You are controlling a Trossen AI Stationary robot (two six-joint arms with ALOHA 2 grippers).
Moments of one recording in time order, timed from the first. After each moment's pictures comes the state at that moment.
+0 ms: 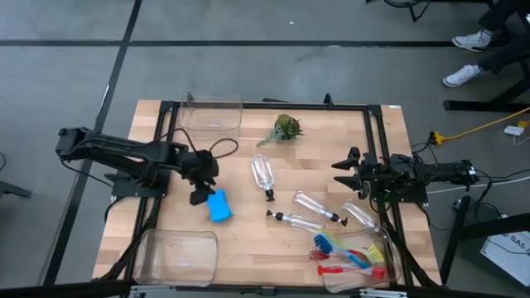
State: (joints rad) left arm -0.03 1.05 0.64 -0.62 0.18 -0.26; right arm 0.10 0.01 0.01 0.04 0.10 0.31
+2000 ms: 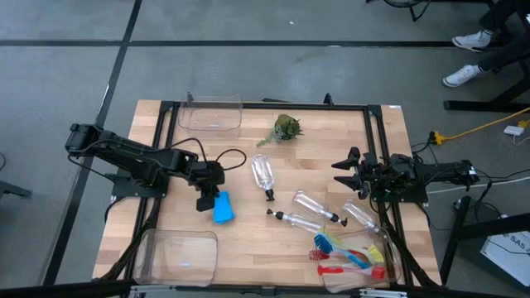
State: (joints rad) left arm -0.10 1.20 0.64 -0.53 0.12 -0.33; right arm 0.10 0.01 0.01 0.04 0.10 0.31
